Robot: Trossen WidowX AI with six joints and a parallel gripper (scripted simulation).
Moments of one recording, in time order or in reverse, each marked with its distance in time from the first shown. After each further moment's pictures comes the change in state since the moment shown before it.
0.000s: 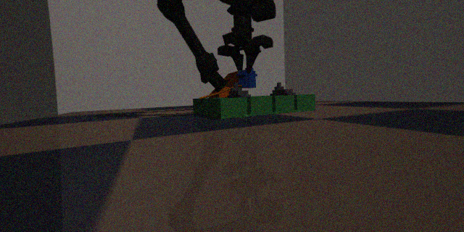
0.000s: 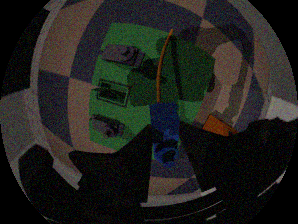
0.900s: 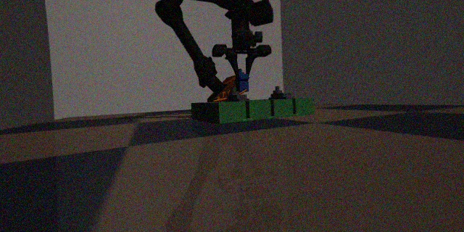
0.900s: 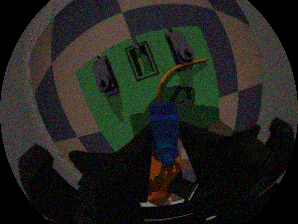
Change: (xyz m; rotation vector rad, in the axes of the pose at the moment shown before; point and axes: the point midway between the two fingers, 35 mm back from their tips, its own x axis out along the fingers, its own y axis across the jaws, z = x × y) arm 0.000 0.000 0.000 -0.917 0.000 0.000
